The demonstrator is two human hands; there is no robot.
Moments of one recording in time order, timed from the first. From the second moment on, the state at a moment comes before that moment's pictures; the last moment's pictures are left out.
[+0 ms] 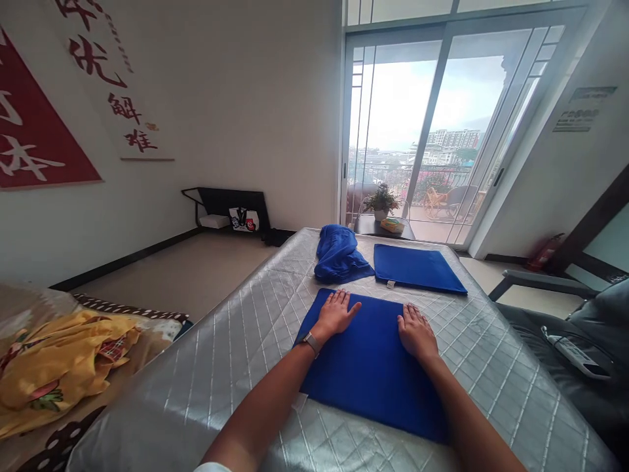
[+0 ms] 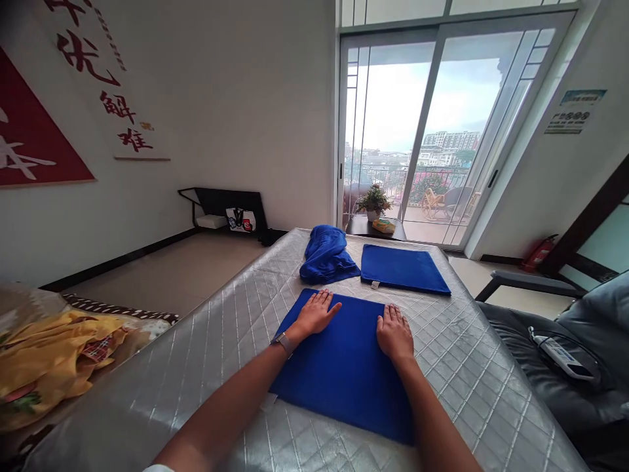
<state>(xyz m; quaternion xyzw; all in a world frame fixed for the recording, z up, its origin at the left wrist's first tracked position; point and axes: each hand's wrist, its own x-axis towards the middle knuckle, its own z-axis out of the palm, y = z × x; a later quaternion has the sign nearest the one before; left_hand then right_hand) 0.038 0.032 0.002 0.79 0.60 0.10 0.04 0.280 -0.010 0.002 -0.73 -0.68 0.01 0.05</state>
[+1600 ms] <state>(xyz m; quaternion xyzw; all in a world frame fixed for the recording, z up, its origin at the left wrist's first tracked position) 0.148 0.006 0.001 0.87 0.47 0.14 0.08 0.279 -0.036 -0.001 -0.73 -0.68 0.00 0.03</state>
